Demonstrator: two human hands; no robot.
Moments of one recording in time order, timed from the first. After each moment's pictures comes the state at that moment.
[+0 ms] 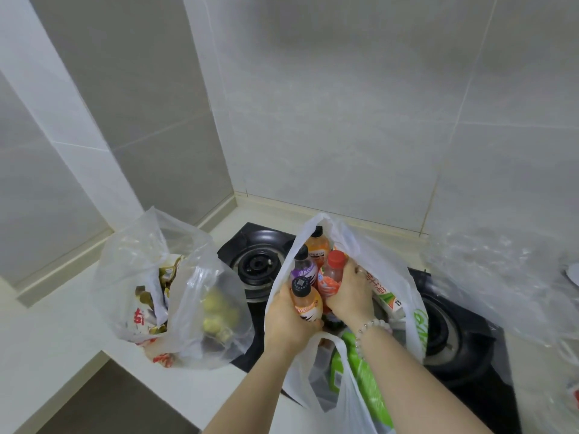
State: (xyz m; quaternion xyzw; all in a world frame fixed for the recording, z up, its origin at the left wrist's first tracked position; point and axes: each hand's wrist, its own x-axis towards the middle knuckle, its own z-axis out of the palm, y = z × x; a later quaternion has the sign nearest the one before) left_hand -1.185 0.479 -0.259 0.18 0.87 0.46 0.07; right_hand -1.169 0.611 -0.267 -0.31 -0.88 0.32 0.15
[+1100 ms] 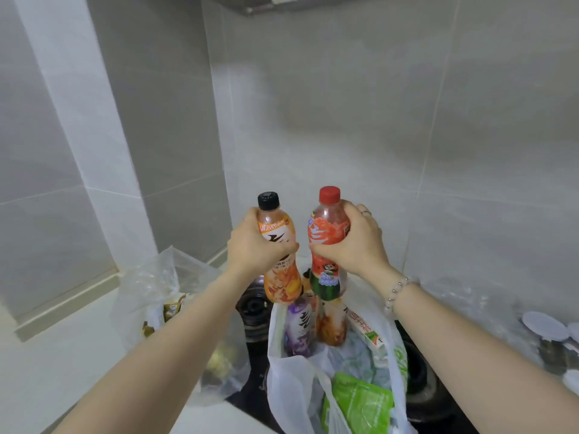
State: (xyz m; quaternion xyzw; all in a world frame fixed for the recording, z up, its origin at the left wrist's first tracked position) left_hand -1.201 0.444 -0.061 0.23 0.84 0.49 -0.09; right_hand -1.126 0.600 -0.064 -0.13 -0.88 0.33 0.33
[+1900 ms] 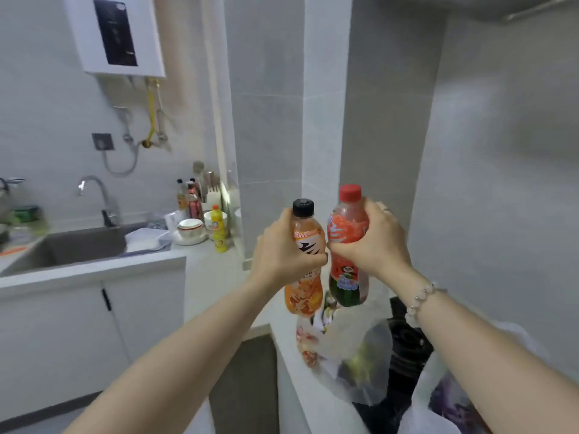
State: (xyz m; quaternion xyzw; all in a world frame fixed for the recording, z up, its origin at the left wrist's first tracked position) left_hand -1.162 0.261 -0.045 0.02 0.88 0.37 -0.29; right_hand -1.199 0.416 -0.028 0.18 -0.87 0.38 0.25
